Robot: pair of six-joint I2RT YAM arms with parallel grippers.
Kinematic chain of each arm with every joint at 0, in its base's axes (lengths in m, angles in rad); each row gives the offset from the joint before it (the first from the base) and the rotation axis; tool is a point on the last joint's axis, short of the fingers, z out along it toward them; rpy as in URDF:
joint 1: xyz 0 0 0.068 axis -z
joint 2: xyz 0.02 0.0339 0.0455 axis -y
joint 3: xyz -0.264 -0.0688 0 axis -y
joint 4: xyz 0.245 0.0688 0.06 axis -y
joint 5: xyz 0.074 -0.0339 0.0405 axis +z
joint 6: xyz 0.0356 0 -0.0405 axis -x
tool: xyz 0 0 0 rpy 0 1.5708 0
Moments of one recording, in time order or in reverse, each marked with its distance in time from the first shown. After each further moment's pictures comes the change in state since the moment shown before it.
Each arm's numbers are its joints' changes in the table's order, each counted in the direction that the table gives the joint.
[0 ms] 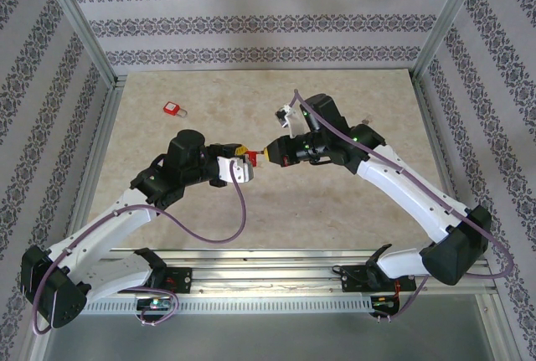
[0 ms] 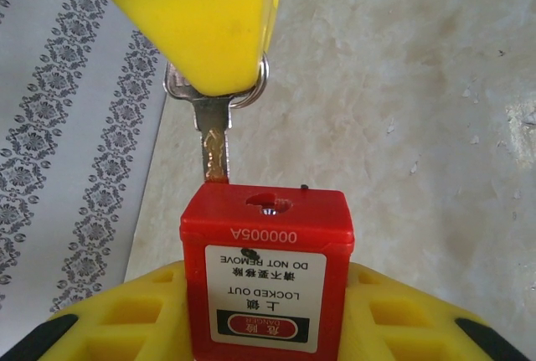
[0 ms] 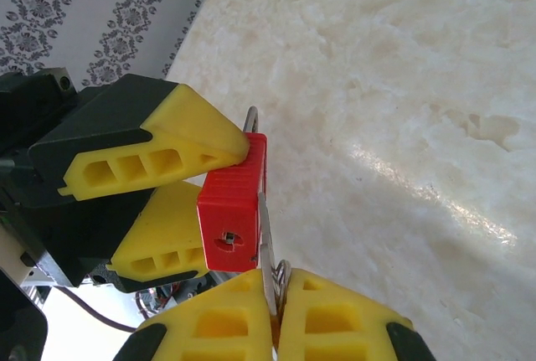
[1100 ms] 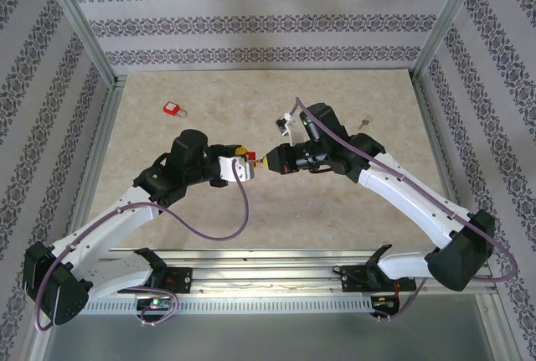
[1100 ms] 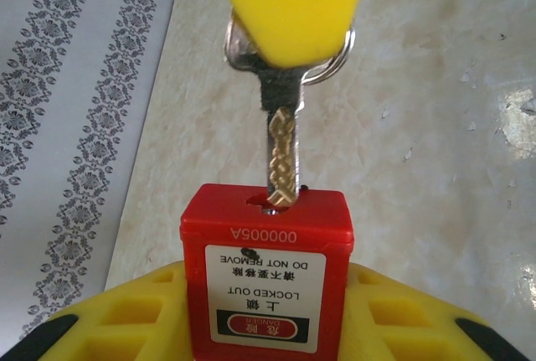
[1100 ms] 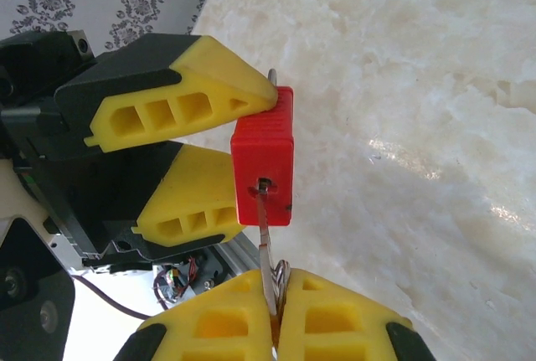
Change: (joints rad) left arm 0.000 -0.023 0.000 -0.013 0.023 0.016; right arm -0.026 0.044 -0.091 0.063 0.017 -0.073
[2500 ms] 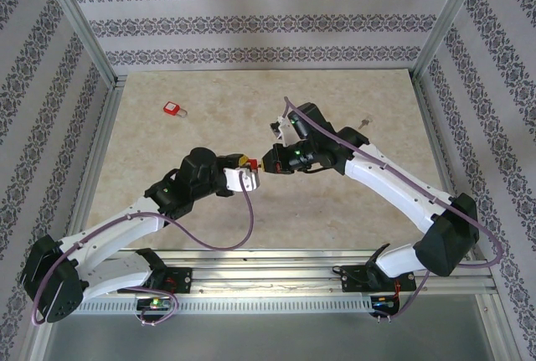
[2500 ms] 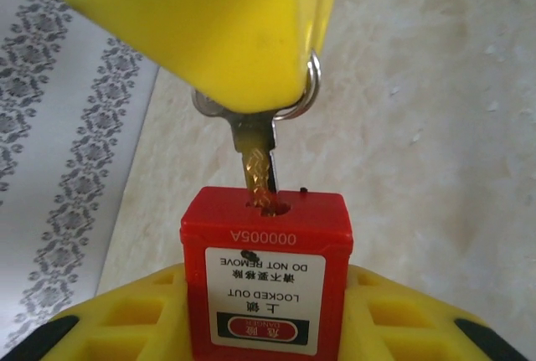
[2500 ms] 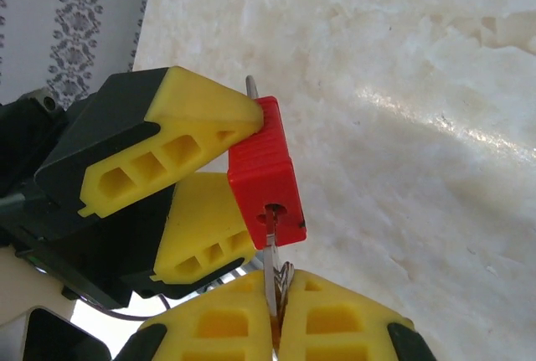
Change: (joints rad) left arm 0.104 0.010 -0.172 0.217 0.192 0.075; right arm -0.010 -0.114 0.045 -0.060 -0.005 -0.072
